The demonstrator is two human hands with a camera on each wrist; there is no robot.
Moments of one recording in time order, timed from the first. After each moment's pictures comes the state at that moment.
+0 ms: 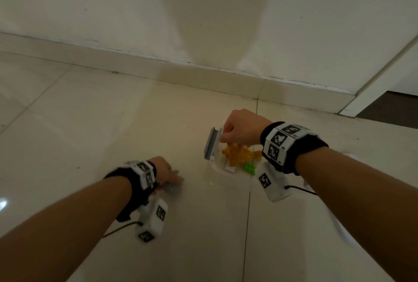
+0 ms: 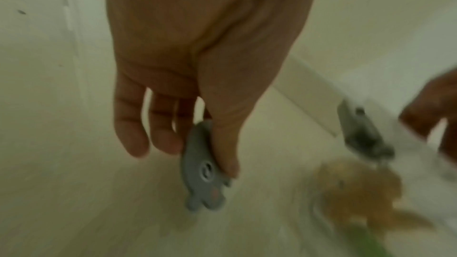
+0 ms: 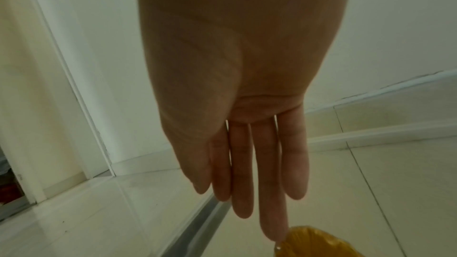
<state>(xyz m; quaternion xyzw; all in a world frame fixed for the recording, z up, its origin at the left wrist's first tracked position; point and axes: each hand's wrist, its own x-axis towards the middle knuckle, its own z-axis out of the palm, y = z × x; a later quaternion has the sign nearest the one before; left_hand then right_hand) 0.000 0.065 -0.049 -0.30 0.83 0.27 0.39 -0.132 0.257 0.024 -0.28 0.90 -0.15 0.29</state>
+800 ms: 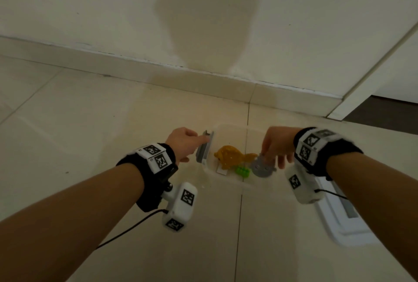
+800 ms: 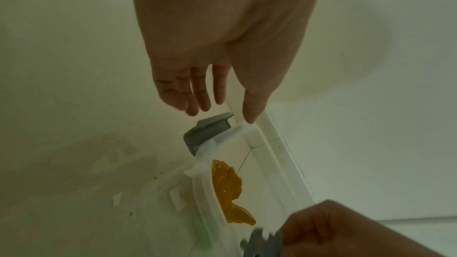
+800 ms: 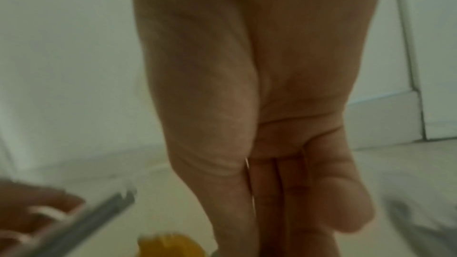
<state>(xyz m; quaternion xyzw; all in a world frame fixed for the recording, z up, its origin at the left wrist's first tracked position) -0.045 0.122 -0.001 -0.33 0.75 0.56 0.13 -0.157 0.344 0.019 -0.12 0.90 -0.04 0.42</state>
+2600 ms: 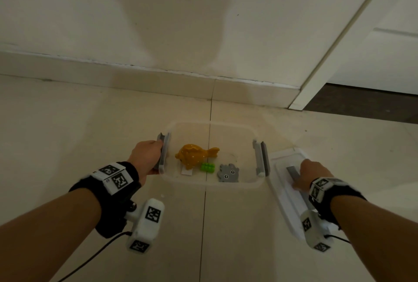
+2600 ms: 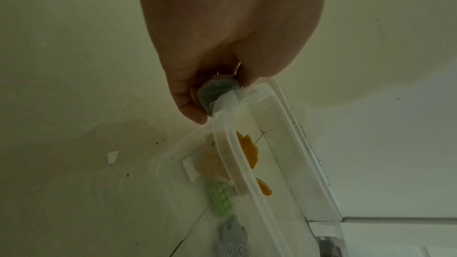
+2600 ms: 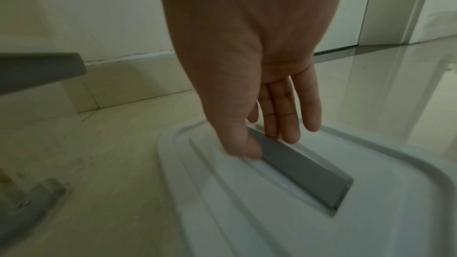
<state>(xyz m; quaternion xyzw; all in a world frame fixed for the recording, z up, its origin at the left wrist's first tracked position) -0.070 0.159 -0.038 -0.38 0.69 0.61 0.12 -0.137 0.532 -0.067 0.11 0.95 0.07 0.28</state>
